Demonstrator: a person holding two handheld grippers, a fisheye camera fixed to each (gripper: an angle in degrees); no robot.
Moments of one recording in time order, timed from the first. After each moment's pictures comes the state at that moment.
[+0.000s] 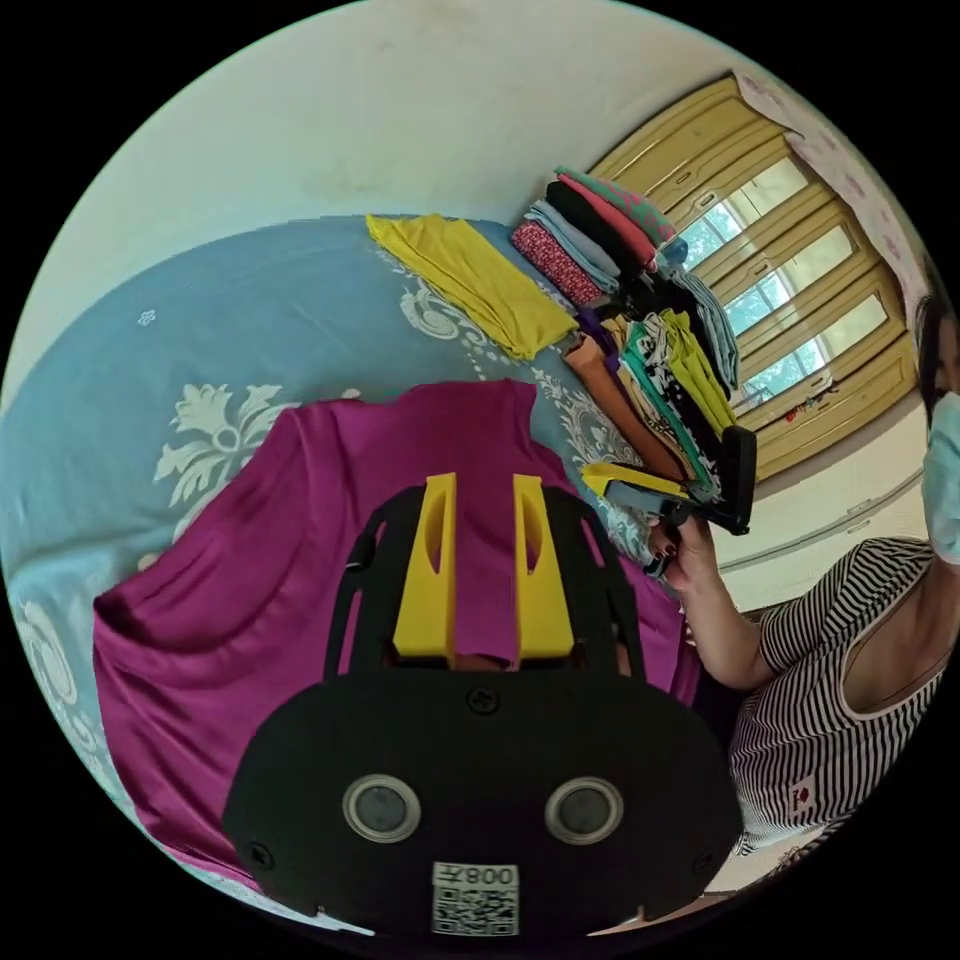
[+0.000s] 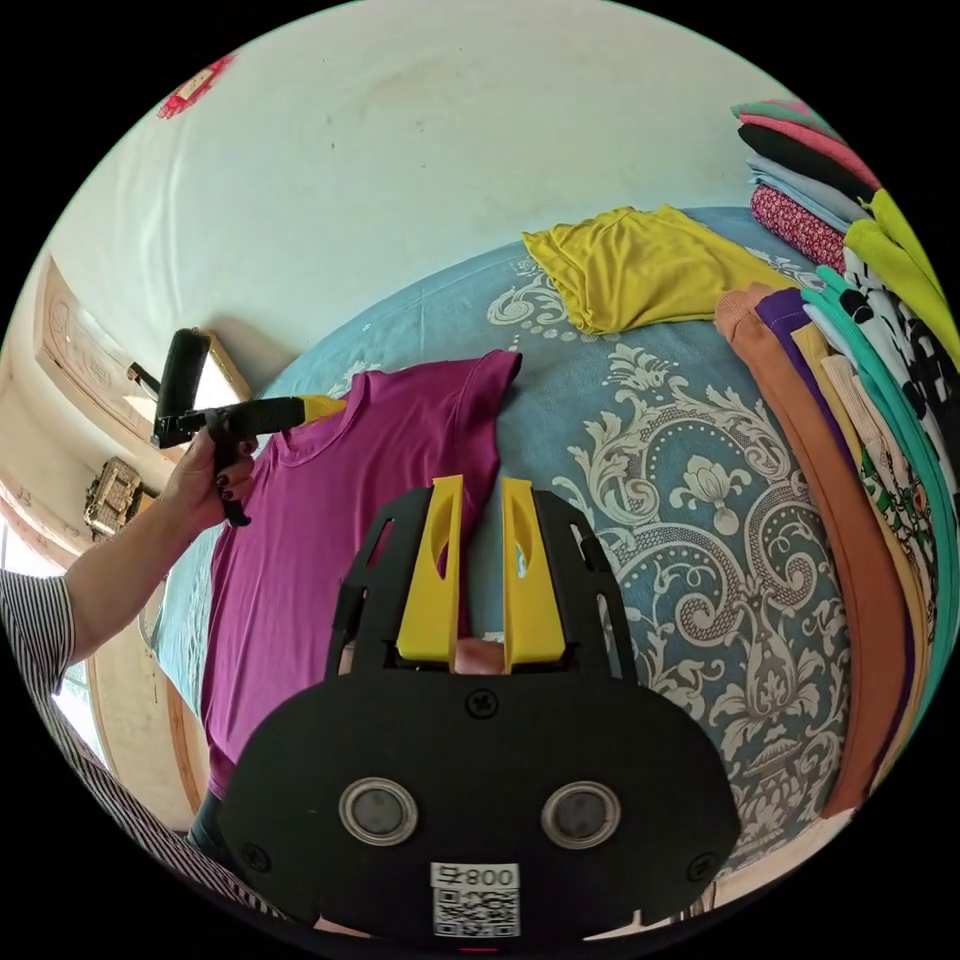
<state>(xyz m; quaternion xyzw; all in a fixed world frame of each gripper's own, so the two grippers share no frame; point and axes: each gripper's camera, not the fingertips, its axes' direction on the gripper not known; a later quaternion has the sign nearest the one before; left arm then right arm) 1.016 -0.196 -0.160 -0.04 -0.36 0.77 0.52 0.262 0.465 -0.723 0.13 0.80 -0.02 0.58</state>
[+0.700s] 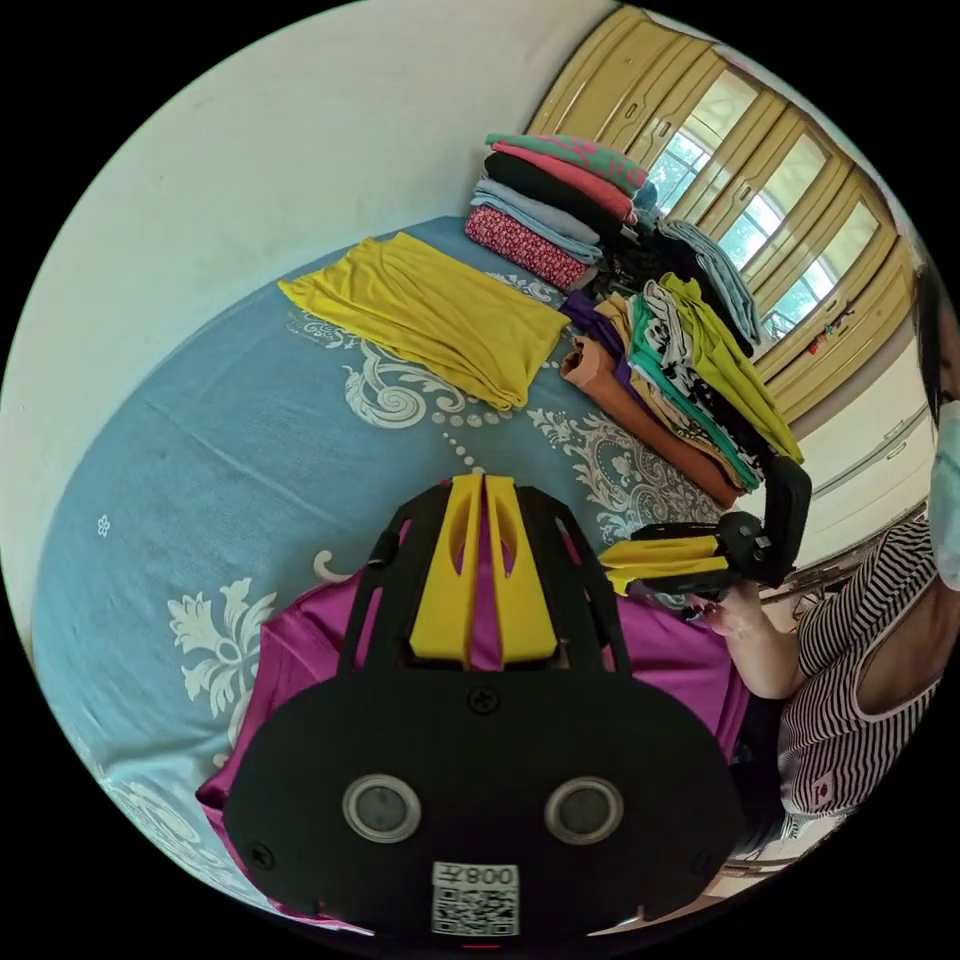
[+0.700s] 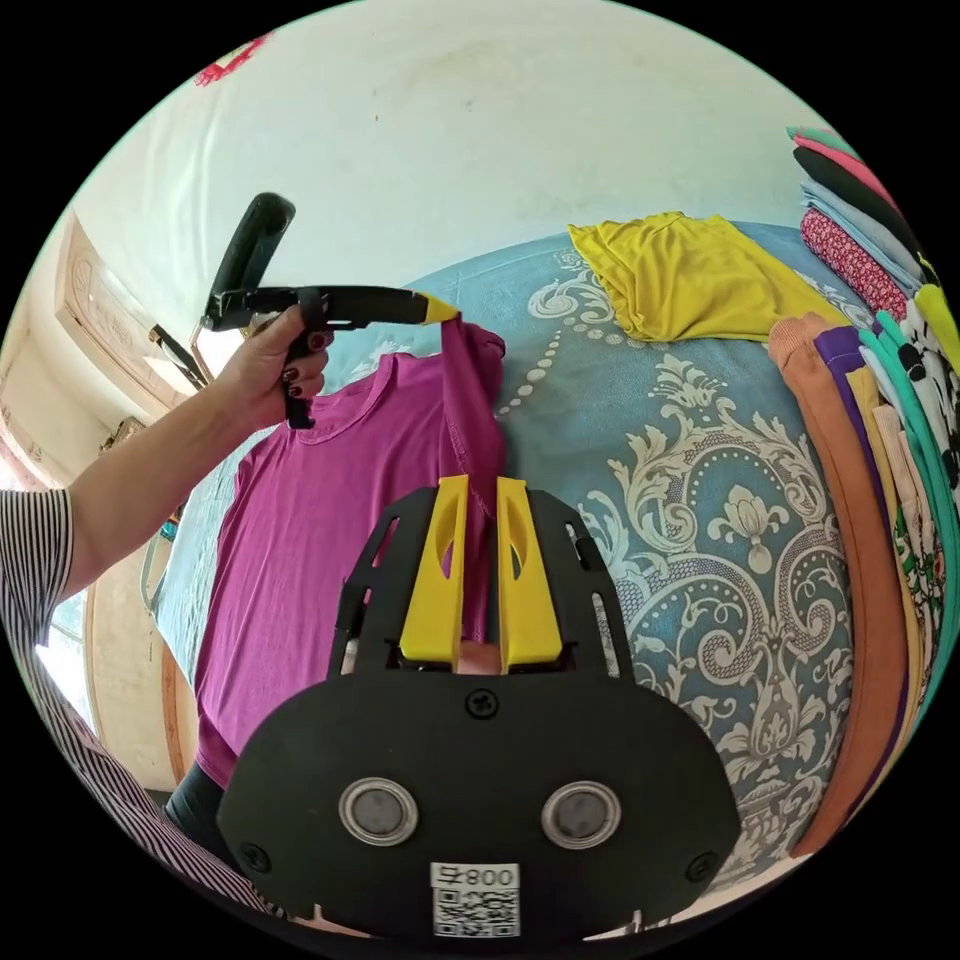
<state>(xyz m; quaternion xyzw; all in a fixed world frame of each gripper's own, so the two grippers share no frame) 1.073 -0.145 0.008 -0.05 -0.41 0.81 0.41 0.294 0.492 -0.757 0.08 0.79 -0.03 0.60</state>
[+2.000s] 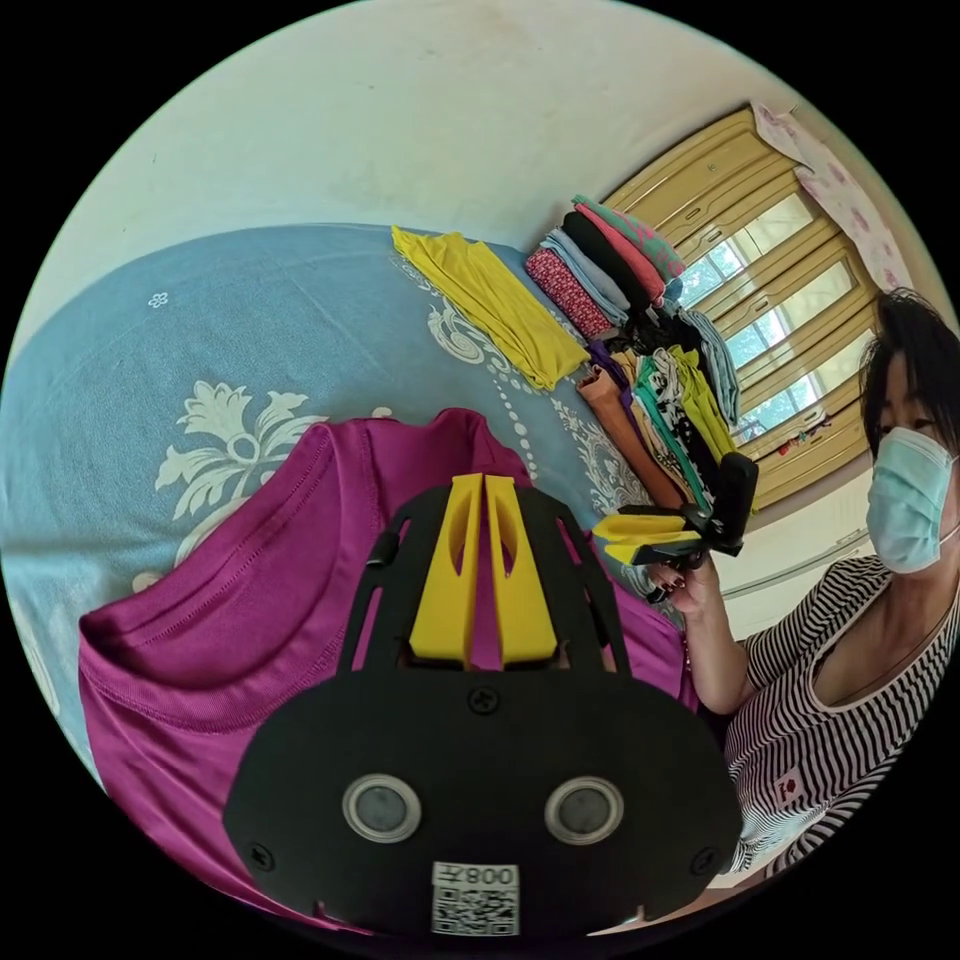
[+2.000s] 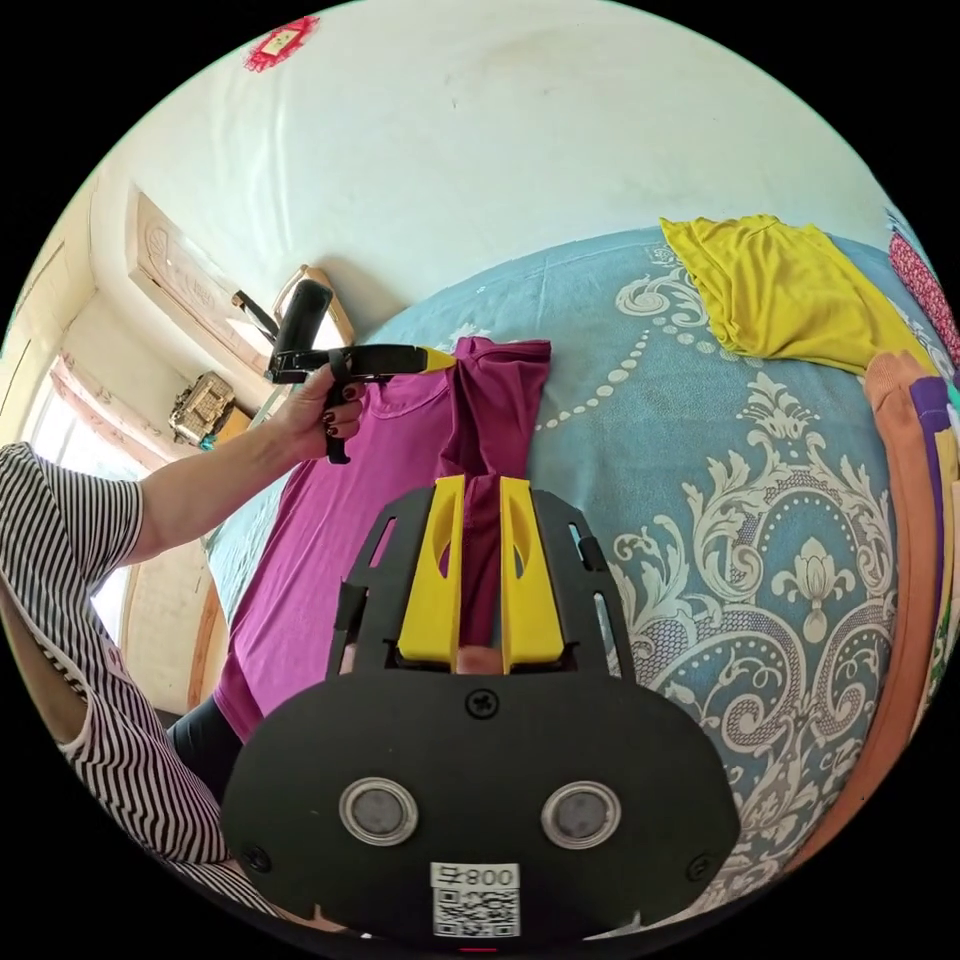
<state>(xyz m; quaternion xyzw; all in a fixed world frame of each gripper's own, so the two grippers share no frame) 1.066 -0.212 -0.052 -0.03 -0.32 0.77 0.55 0.316 0.499 -0.813 0.00 0.72 -0.06 0.69</state>
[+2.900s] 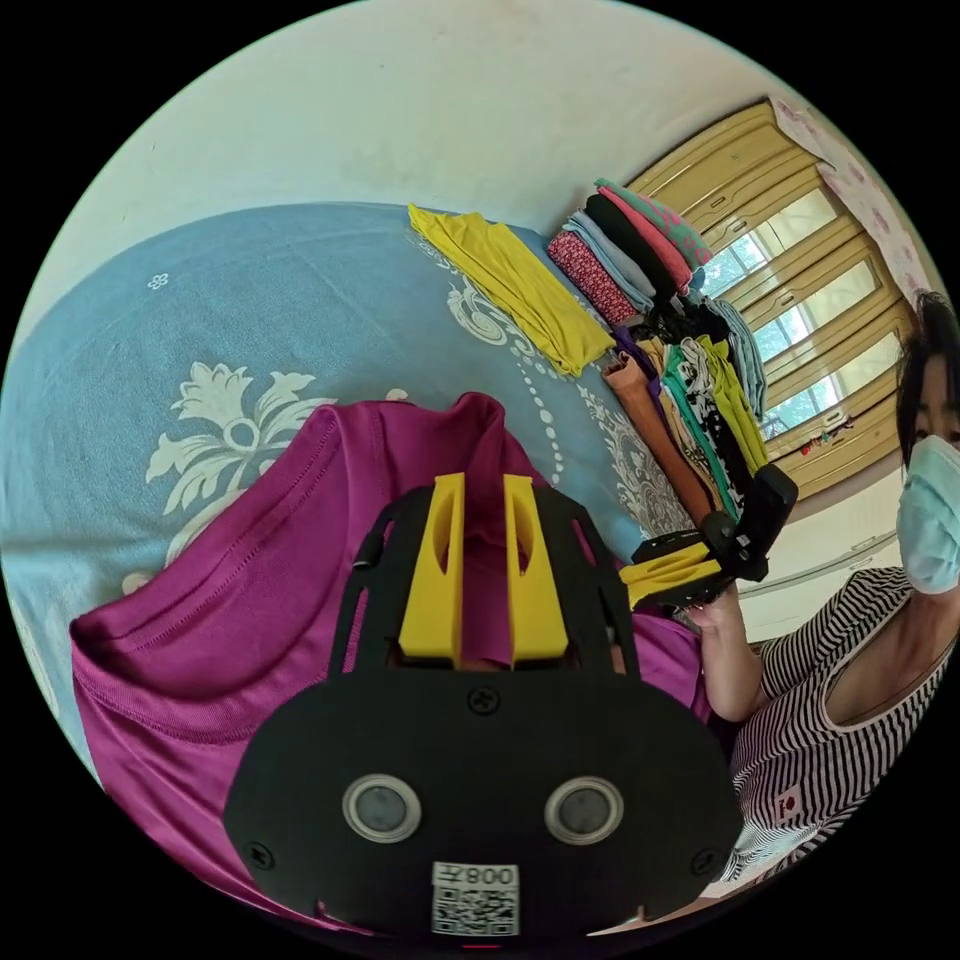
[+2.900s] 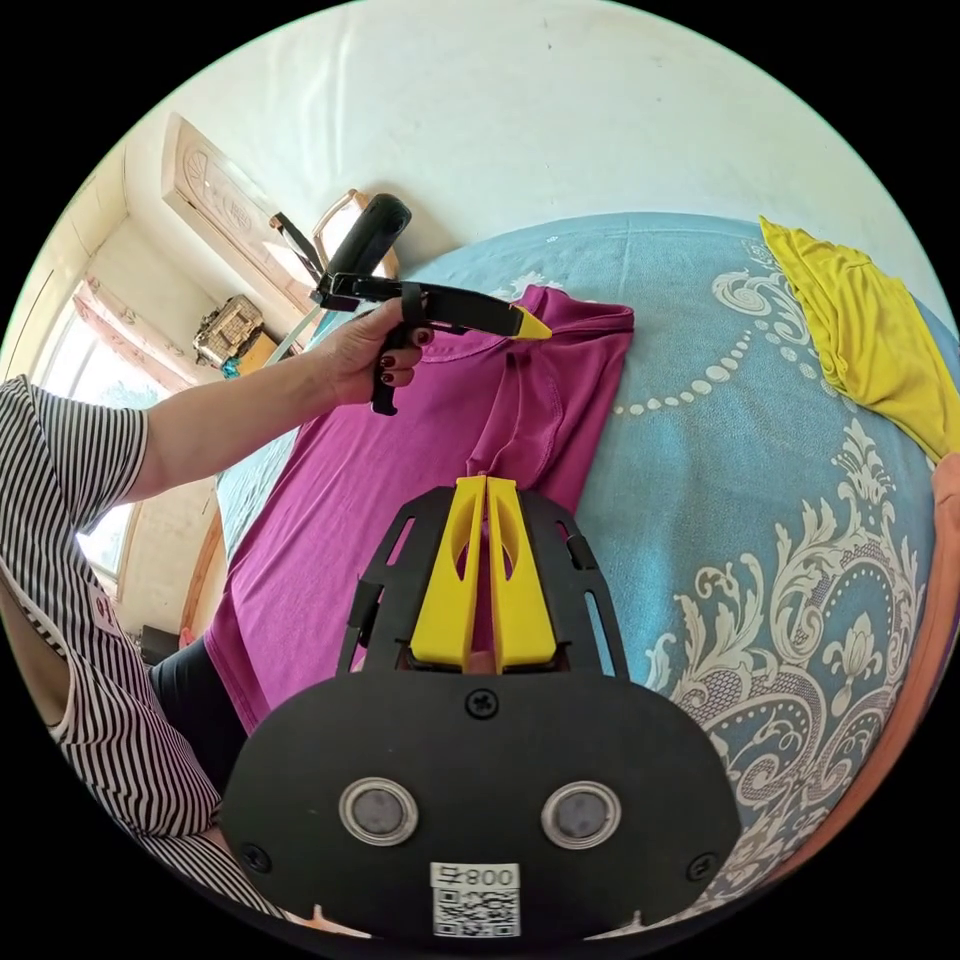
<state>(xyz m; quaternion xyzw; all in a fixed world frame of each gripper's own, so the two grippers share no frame) 1.054 -0.234 -0.028 -0.01 -0.35 0.76 0.55 0.340 0.477 -0.769 -0.11 0.71 -0.06 0.69</state>
